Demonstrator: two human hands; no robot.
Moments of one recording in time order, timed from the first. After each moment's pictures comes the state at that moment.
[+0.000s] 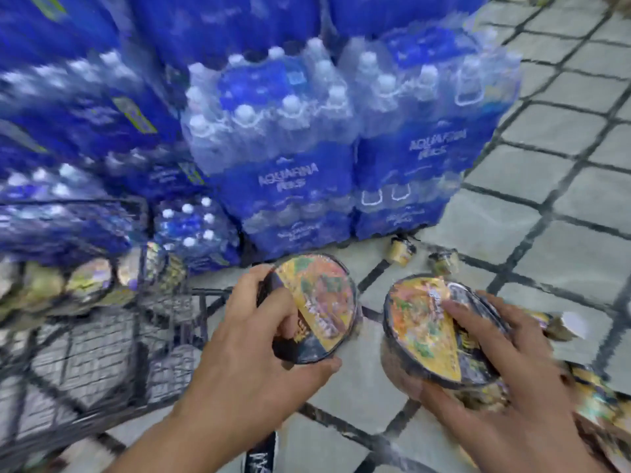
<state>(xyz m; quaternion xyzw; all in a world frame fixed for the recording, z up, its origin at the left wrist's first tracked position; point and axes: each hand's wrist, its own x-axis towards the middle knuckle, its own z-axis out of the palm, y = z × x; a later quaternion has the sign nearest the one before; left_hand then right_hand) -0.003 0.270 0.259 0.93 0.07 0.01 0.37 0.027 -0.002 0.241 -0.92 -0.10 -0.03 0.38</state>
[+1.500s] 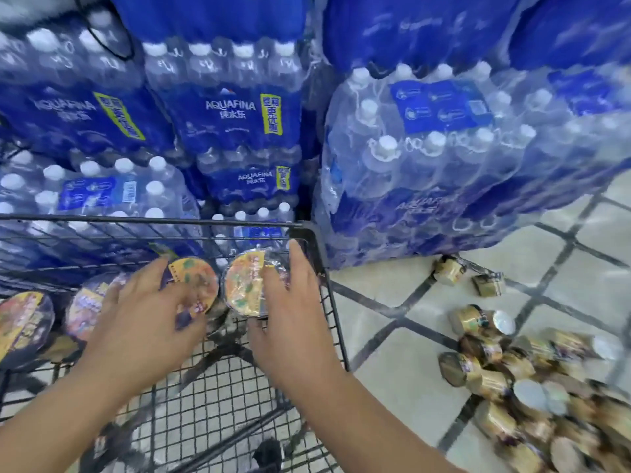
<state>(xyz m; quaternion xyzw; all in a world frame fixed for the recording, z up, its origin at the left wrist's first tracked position) -0.020 0.746 0.194 0.96 0.18 -0.12 0.15 0.040 0.549 0.186 -0.92 -0.23 0.14 0.29</state>
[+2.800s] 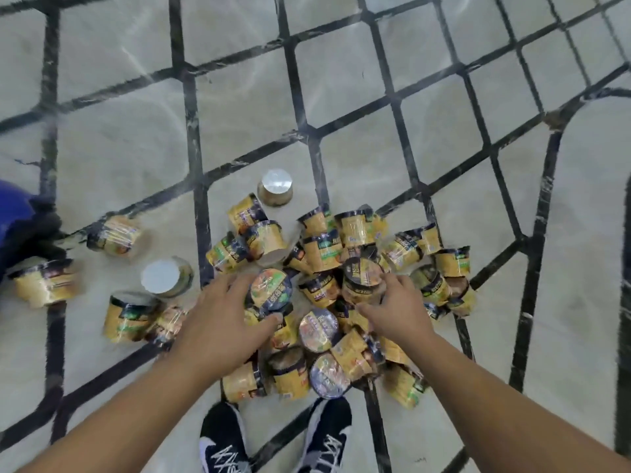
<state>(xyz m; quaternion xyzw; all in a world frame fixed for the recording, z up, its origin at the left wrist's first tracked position) 0.190 -0.247 -0.072 0.86 -0.28 -0.39 0.16 -0.001 -0.488 -0.124 -0.78 0.51 0.25 0.24</state>
